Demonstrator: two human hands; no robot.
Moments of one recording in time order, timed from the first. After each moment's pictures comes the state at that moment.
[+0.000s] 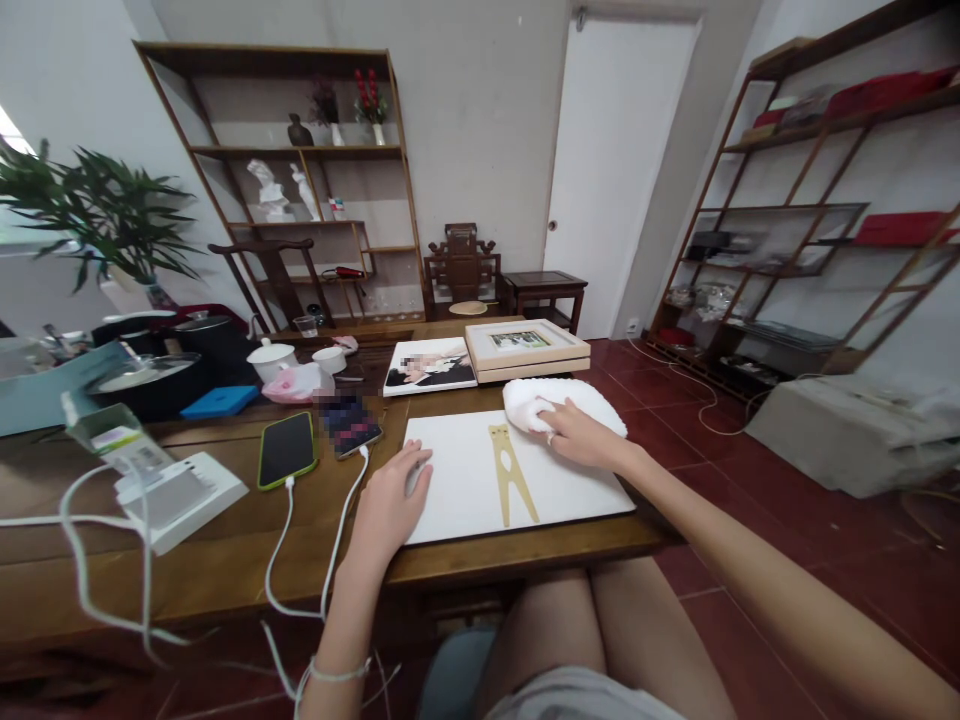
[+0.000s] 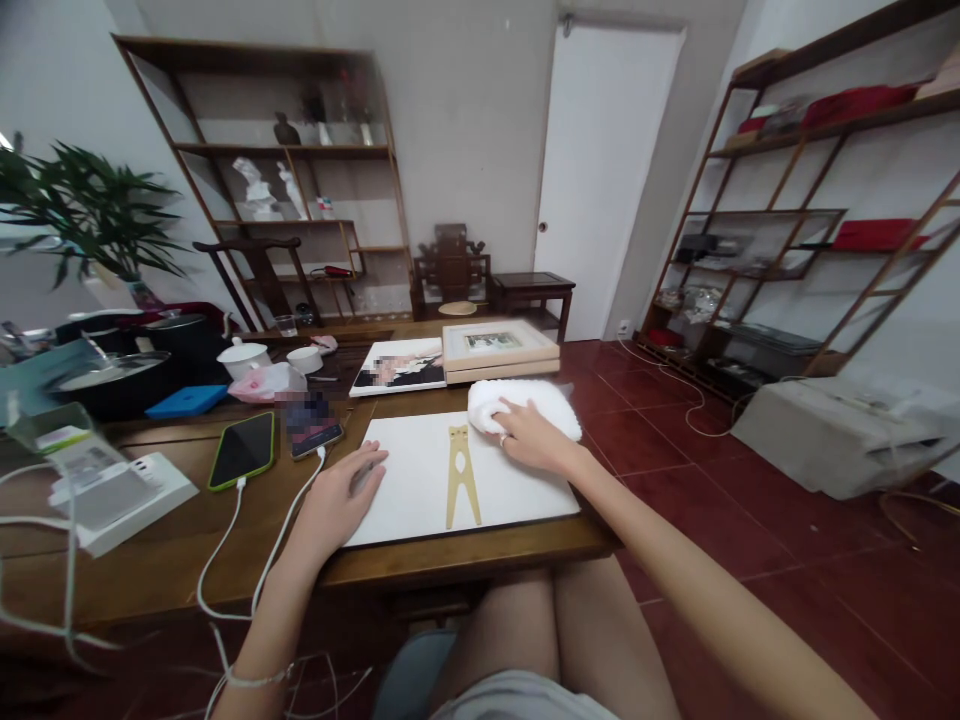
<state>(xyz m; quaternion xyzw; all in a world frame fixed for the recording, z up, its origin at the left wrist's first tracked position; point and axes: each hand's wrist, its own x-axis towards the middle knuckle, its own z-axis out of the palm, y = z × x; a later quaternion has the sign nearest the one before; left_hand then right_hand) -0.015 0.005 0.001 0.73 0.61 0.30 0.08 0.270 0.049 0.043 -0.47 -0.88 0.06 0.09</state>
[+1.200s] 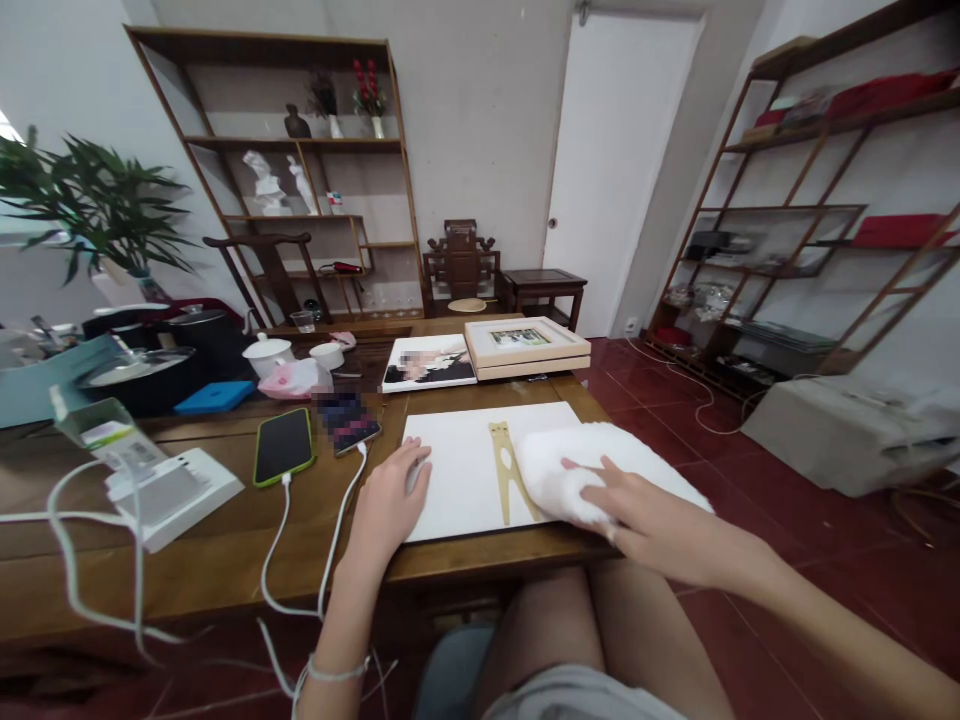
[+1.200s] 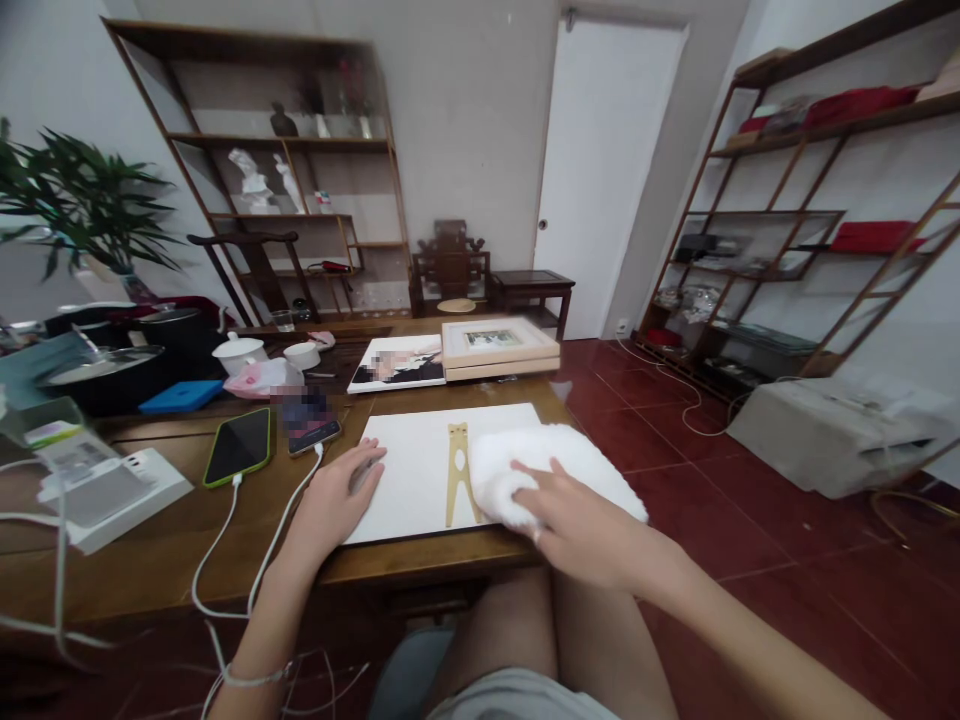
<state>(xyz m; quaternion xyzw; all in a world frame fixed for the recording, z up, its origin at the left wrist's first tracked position) -0.014 0.006 0.000 0.73 0.61 0.31 0.07 0.283 -0.061 0.067 -0.46 -0.87 0.14 0.04</state>
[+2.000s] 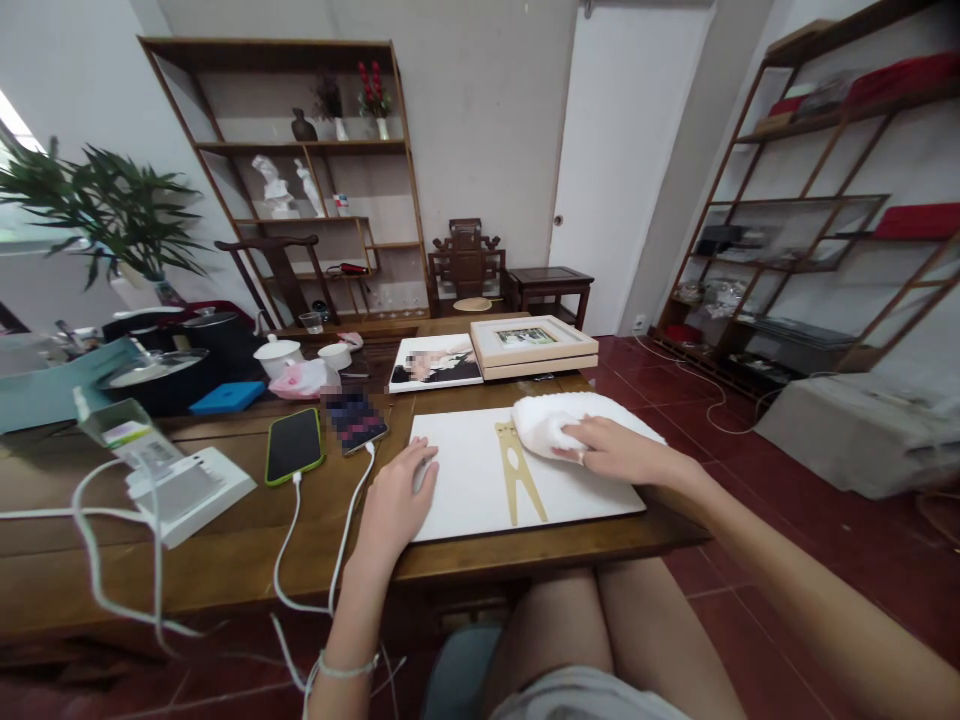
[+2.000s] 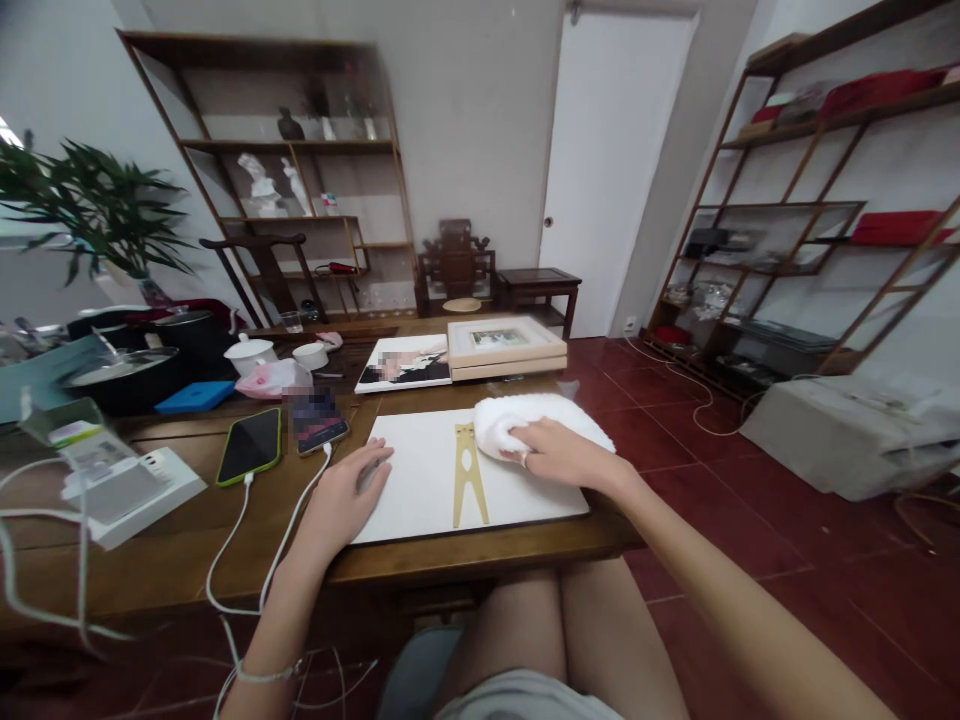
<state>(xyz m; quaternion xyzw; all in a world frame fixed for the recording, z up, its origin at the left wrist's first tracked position) -0.014 0.005 0.000 0.73 0.60 0.31 0.07 0.284 0.018 0.059 -0.47 -0.88 0.09 0.07</state>
